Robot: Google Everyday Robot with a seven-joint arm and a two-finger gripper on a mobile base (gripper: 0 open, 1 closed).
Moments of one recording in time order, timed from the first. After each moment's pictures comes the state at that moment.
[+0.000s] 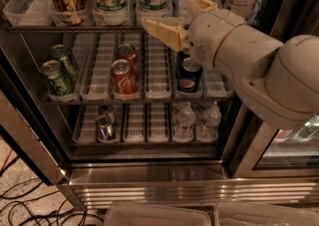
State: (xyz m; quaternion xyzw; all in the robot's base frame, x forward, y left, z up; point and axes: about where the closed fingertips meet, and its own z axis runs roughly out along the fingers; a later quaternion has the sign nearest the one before) arm 0.559 -0.042 1.058 -0.28 0.61 0.15 0.72
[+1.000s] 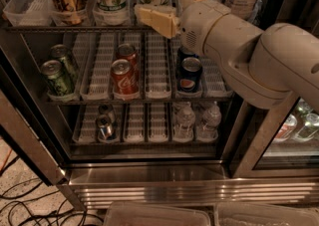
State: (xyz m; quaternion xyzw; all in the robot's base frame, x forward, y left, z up) arm 0.599 -0.029 1.062 -0.27 0.60 0.19 0.73
